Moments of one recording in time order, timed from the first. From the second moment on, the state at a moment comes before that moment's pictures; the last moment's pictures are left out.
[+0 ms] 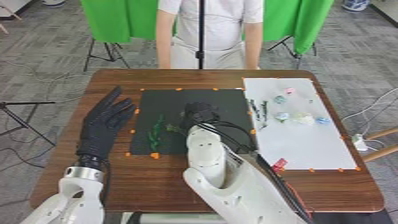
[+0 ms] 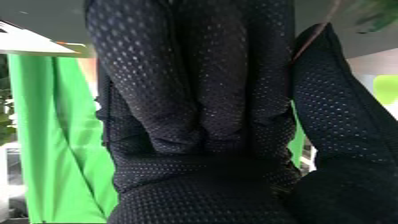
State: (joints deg) left arm 116.4 -47.4 -80.6 -121.4 31.0 16.6 24.2; right arm -72.2 -82.7 41.2 -96.4 -152.3 -25.6 48.0
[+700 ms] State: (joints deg) left arm 119.2 -47.4 -82.4 -122.1 30.9 16.7 24.4; right arm -74.7 -82.7 40.4 -98.7 -153.3 -34.6 46.2
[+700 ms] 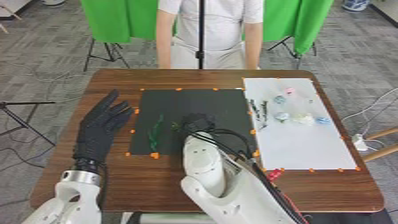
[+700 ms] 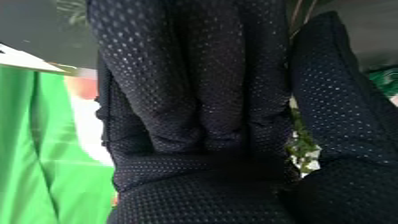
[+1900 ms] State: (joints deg) left arm 124.2 -45.7 -84.7 -123.3 28.9 18.4 28.8; right arm -78.4 -77.2 49.4 -117.1 -134.3 -23.5 46.4
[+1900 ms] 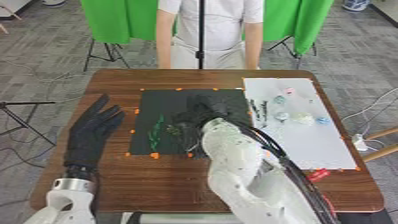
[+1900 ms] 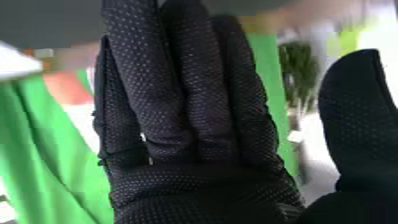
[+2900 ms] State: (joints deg) left arm 129.0 -42.7 -83.0 -122.6 29.5 24.3 41.8; right arm -107.0 -73.5 91.7 -123.0 -51.9 1.2 13.8
